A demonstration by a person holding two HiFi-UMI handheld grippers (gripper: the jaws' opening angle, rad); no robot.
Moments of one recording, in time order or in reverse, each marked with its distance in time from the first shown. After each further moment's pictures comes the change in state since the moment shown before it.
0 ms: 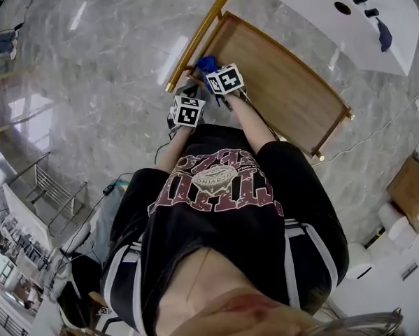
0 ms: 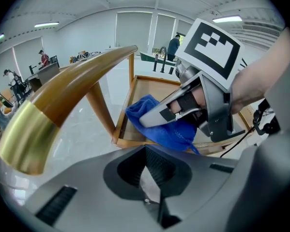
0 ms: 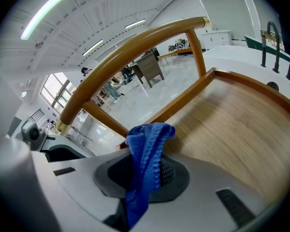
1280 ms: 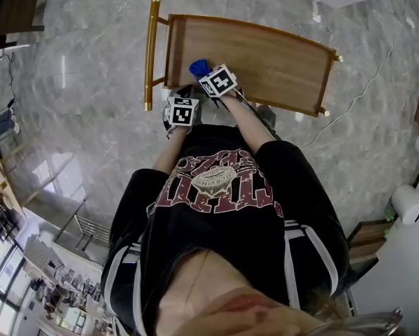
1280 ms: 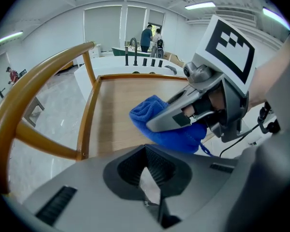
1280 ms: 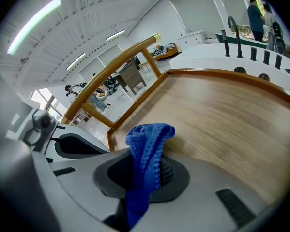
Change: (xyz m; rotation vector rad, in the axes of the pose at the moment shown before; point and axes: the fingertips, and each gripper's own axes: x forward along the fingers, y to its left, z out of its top) left arm 0.029 -0.068 0.017 0.262 0.086 -0.152; right arm -0.063 -0.046 -0.055 0.195 -0.088 -0.106
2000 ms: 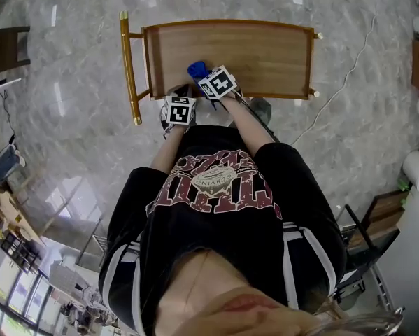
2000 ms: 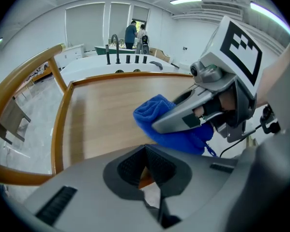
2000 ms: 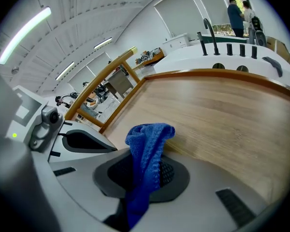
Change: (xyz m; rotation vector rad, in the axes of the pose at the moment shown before) left arm 0.023 -0.046 0.025 0.133 0.042 -0.099; right arm -0.046 -0.040 -0.027 0.117 -0.065 -0.074
